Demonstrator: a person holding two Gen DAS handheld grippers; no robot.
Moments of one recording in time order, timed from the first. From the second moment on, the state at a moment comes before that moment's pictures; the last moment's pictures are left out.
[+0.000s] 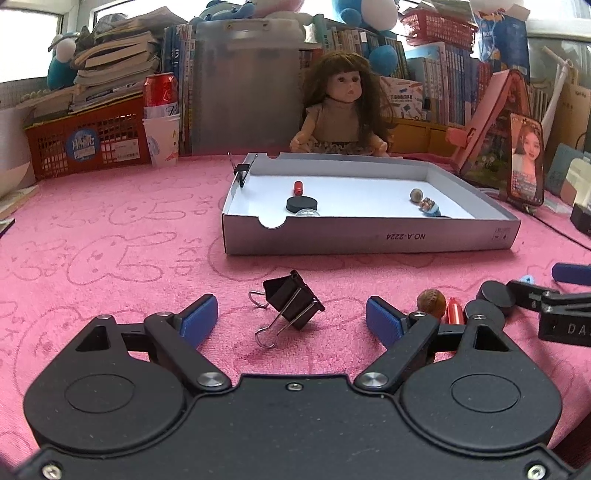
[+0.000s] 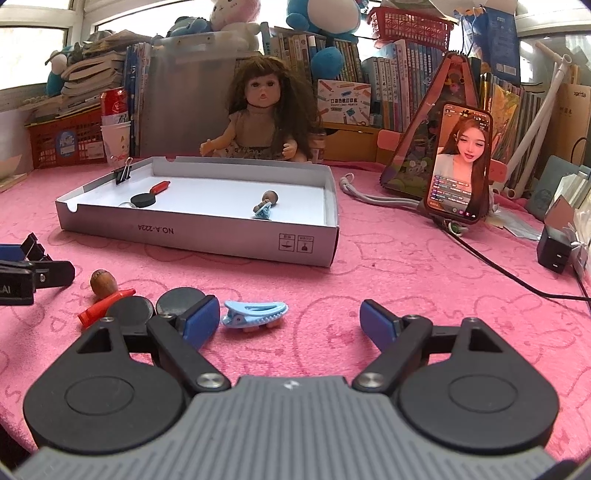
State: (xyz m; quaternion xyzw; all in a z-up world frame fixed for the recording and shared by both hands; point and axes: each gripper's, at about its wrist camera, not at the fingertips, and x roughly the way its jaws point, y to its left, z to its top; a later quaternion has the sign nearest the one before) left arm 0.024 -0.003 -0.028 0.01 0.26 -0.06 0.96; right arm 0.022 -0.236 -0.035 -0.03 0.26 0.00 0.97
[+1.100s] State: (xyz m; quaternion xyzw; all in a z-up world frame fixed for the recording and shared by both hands) left arm 0.008 -0.009 -0.011 0.03 0.22 -0.07 0.97; right arm 0.015 -0.231 -0.021 -0.02 0.24 0.05 0.97
